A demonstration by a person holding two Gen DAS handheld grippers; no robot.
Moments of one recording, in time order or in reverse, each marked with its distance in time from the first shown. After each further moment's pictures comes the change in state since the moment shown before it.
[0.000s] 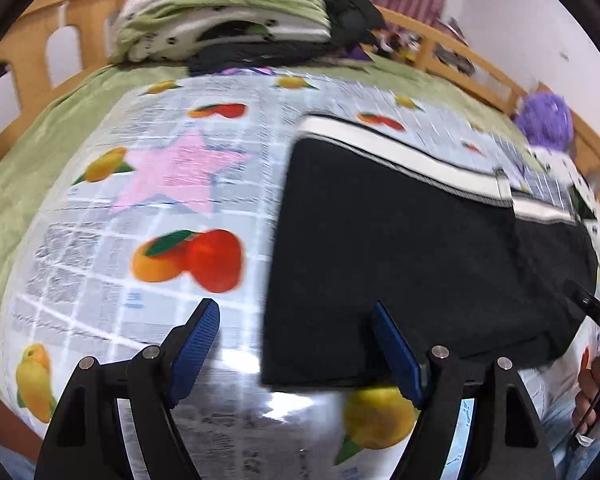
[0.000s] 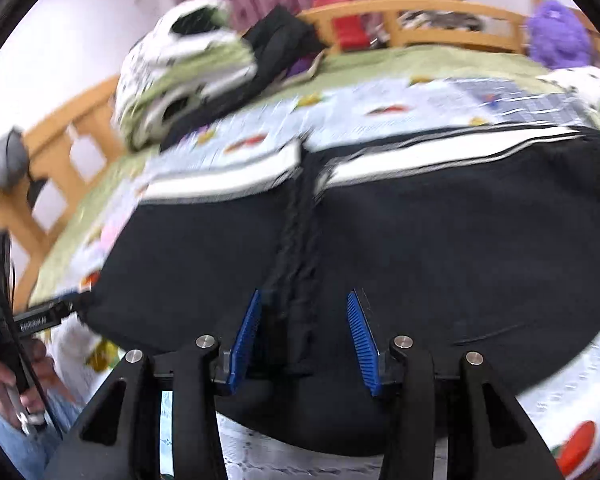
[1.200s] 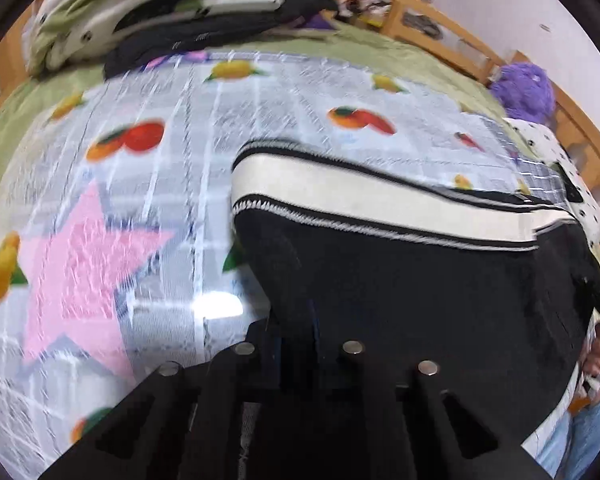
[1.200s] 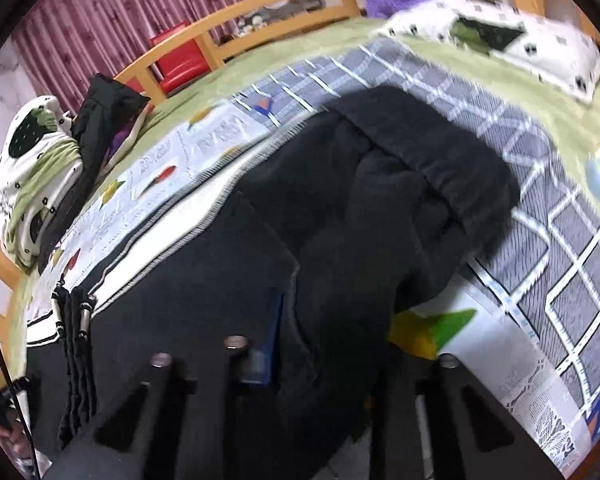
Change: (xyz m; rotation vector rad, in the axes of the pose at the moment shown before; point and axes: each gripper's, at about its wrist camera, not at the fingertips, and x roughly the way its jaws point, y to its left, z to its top) left arm 0.095 -0.026 0.098 0.142 0.123 -0.142; right arm 0.012 -0.200 0.057 0.354 -0.030 -0.303
